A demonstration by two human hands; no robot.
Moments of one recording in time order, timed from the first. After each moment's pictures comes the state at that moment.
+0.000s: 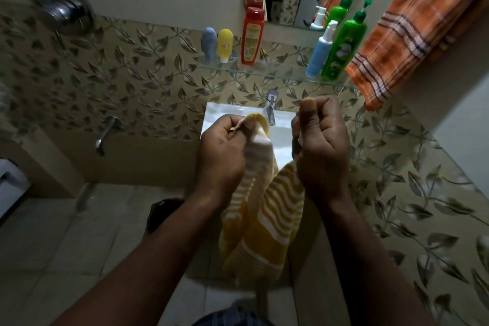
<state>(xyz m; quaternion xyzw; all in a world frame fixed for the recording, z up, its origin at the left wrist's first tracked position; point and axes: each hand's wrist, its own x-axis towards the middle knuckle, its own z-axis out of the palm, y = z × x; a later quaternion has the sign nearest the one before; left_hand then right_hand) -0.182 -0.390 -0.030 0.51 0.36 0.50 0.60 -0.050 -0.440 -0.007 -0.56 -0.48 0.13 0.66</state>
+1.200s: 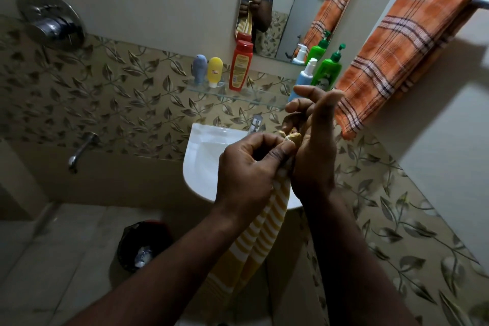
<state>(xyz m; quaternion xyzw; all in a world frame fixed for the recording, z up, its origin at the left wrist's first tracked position) -0.158 -0.410 -0.006 0.57 0.25 0.53 0.58 -0.055 -0.425 0.036 -0.48 -0.48 0.20 0.70</state>
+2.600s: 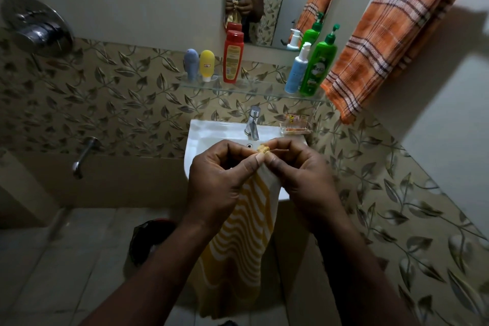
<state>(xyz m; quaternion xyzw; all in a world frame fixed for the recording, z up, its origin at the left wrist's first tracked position) -0.181 -0.401 -0.042 0.55 0.28 0.52 0.60 -0.034 -0.461 -0.025 -0.53 -0.43 0.37 0.63</state>
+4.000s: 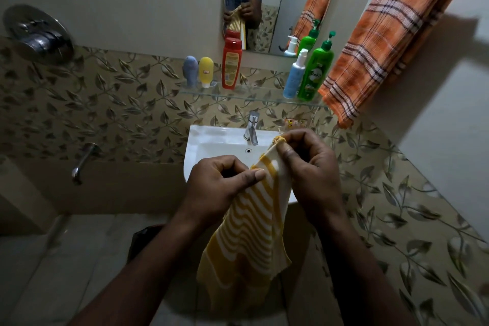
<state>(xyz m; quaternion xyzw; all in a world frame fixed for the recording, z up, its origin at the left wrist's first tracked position) -0.193 -0.380 -0.047 0.66 0.27 0.40 0.57 -0.031 -0.456 -0.010 -0.61 -0.46 0.15 0.63</state>
